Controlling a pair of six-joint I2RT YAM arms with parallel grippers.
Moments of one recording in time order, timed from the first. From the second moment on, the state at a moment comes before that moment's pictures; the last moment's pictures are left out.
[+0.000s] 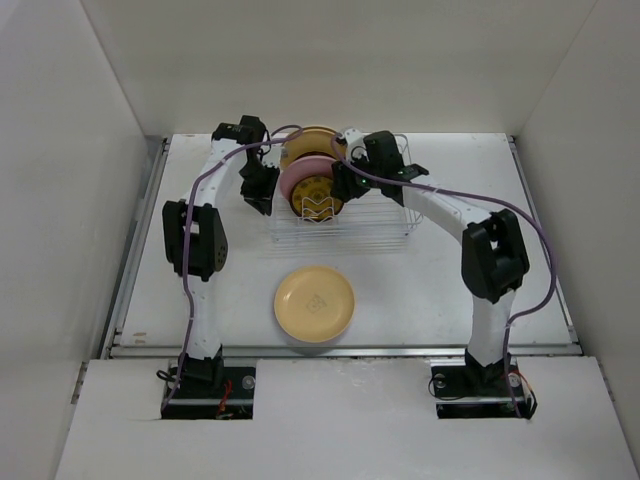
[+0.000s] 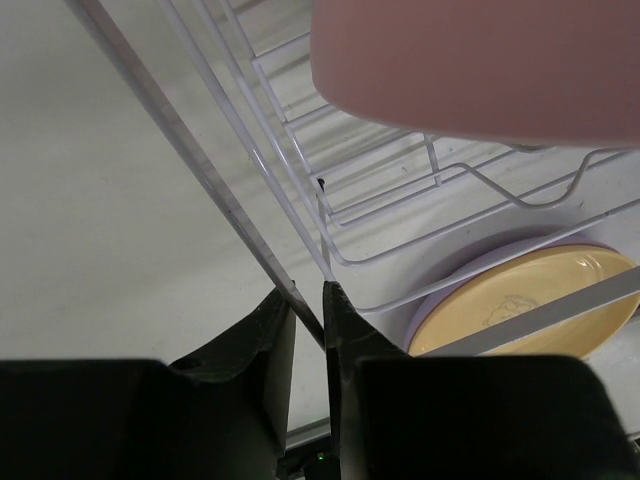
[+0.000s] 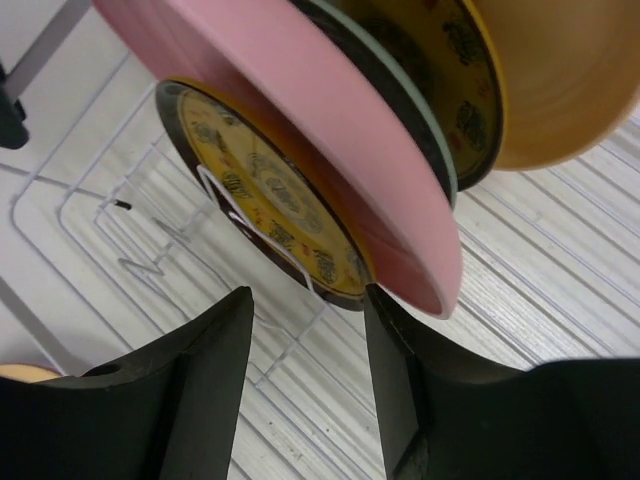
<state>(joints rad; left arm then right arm) -0.21 2.16 2.05 -1.30 0.23 0.10 0.49 1.97 1.61 -0.24 -0.33 -0.03</state>
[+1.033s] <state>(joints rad) -0.21 2.20 2.12 -1.33 0.26 0.02 0.54 2.02 1.56 -0.21 -0.15 -0.02</state>
